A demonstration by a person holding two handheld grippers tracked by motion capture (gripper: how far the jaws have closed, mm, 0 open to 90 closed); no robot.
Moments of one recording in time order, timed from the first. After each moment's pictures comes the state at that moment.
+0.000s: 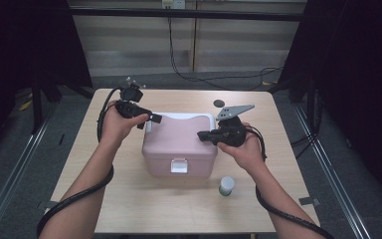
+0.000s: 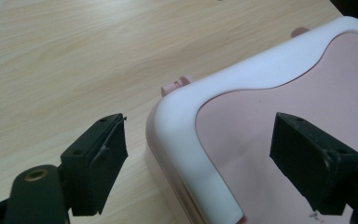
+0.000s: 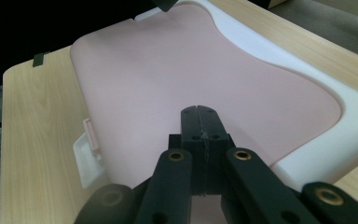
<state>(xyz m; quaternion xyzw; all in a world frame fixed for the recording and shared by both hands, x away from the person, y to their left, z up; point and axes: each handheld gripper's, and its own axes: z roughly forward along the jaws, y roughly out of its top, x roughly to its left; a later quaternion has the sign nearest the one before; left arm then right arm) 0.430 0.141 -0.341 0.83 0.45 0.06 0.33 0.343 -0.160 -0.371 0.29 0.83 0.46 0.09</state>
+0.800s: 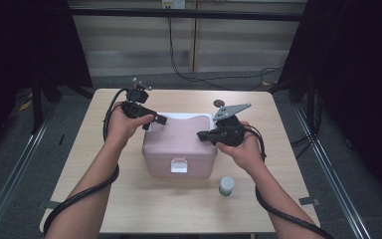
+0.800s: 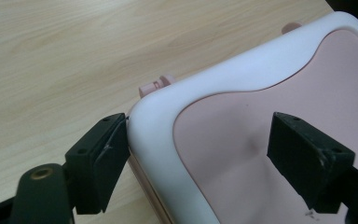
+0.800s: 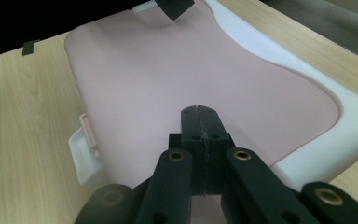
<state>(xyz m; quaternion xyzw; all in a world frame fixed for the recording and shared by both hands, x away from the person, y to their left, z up) 0.435 0.130 -0.350 0.83 0.45 0.02 0.33 0.342 -0.154 -0.365 0.29 0.85 0.44 0.11</state>
